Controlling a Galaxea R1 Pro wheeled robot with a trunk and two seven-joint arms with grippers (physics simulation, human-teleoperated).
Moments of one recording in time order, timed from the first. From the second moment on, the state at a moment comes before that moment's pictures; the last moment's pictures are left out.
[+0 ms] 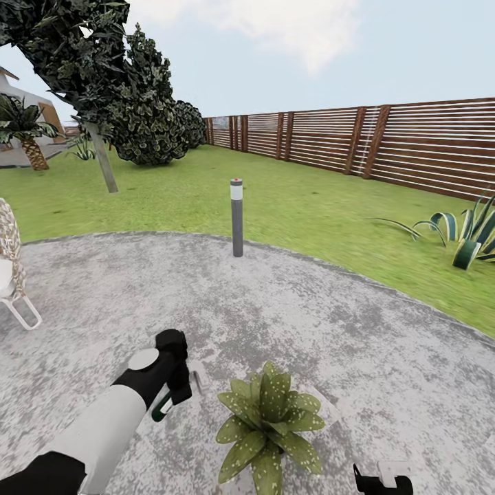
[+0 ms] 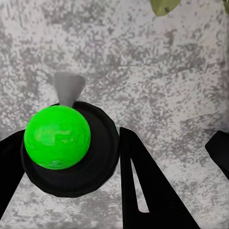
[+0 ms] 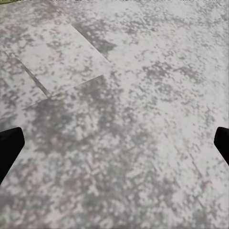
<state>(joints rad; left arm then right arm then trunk) -0.81 -0.04 -0.25 -0.71 -1.28 0.66 -1.28 -0.35 -0.11 -0.24 -0.20 0.23 -0.44 -0.02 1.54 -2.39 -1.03</state>
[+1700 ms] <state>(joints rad) -0.82 -0.01 -0.30 -0.69 -1.29 0.65 -1.28 -0.35 -0.11 -0.24 -0.20 0.23 -0.44 -0.02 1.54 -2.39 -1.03</state>
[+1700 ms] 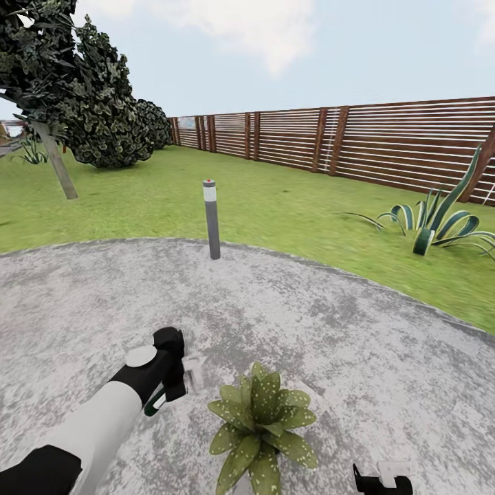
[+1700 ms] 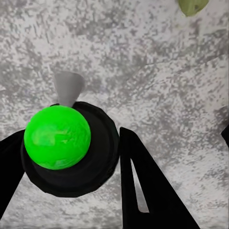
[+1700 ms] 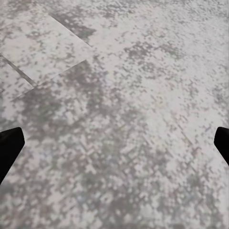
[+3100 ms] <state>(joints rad) -0.66 0.05 0.00 -0.57 -0.95 0.51 -0.79 -0.35 -0.11 -0.24 -0.20 0.23 -0.44 -0.02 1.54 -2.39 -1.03</state>
